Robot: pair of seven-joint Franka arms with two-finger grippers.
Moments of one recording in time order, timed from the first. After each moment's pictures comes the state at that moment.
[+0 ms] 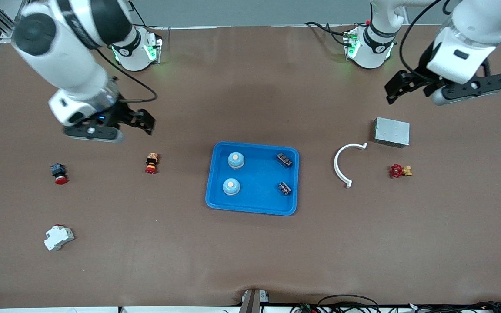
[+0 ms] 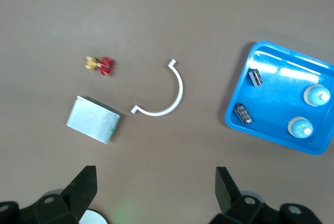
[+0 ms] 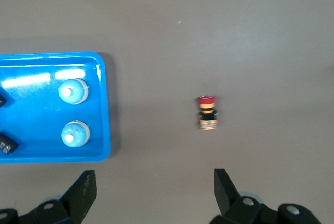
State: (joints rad) left arm -0.06 -0.05 -0.25 -1.61 -0.06 1.55 -0.53; right arm 0.38 0.06 0.03 -1.81 0.02 1.89 0.55
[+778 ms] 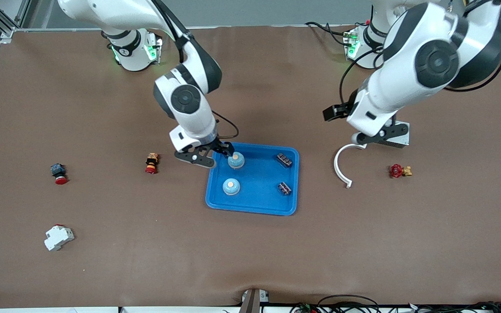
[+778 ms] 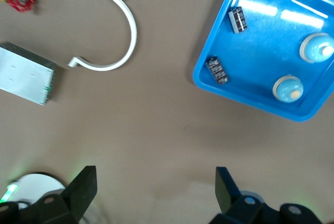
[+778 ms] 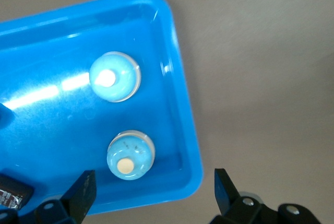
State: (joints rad) left arm -0.16 0.22 -0.32 -1.58 -0.15 1.61 -0.75; right arm 0.64 0.48 0.03 -1.75 0.02 2.25 0.95
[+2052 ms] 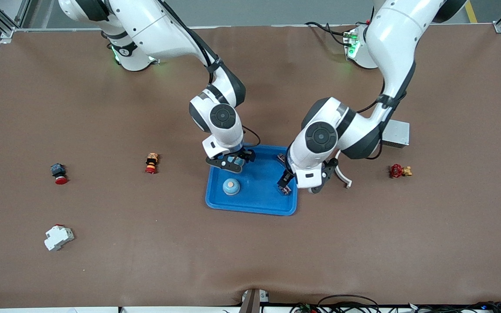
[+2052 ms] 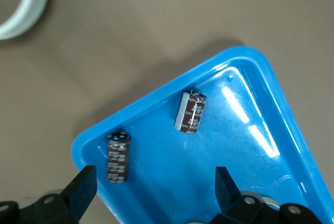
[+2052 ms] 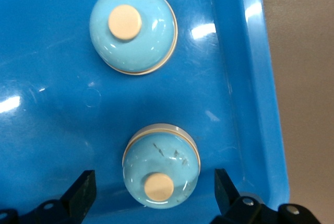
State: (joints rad) left arm -0.33 0.68 -0.32 -1.49 0.10 2.13 -1.57; right arm 0.71 0.70 0.02 -1.66 0.02 2.37 1.04
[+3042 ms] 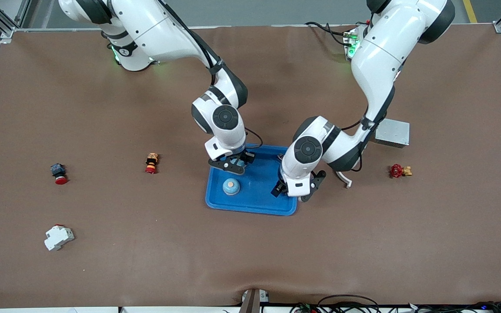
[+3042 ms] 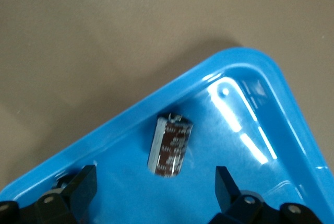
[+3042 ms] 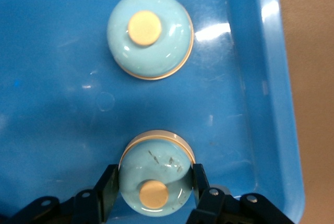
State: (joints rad) left arm -0.35 0.82 -0.29 -1.48 0.18 2.32 -1.57; right arm 0.73 0.72 0.02 -1.62 0.02 2.37 1.04
